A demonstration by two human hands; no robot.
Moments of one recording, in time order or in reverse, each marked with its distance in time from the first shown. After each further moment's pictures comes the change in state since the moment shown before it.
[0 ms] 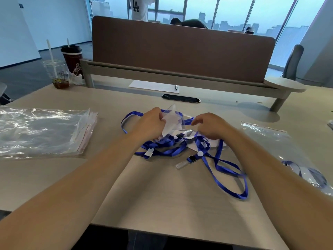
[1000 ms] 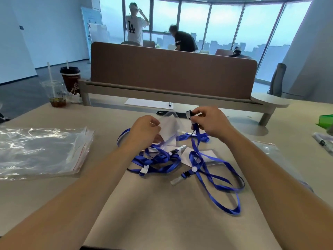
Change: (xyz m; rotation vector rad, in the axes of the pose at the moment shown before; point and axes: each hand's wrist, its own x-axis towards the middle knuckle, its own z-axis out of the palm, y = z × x) left_hand -0.004 0.017 -0.021 -0.439 0.085 -0.035; right_hand -0.015 -0.018 -0.055 0.388 0.311 -0.057
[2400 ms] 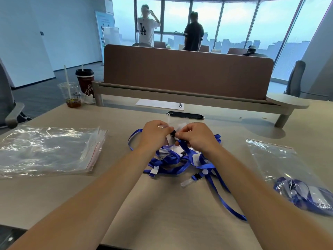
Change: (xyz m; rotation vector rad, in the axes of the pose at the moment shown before) left_hand -0.001 -0.004 0.009 -0.059 0.135 -0.047; right_hand -0.019 -0.025 0.065 0.270 -0.130 0.117
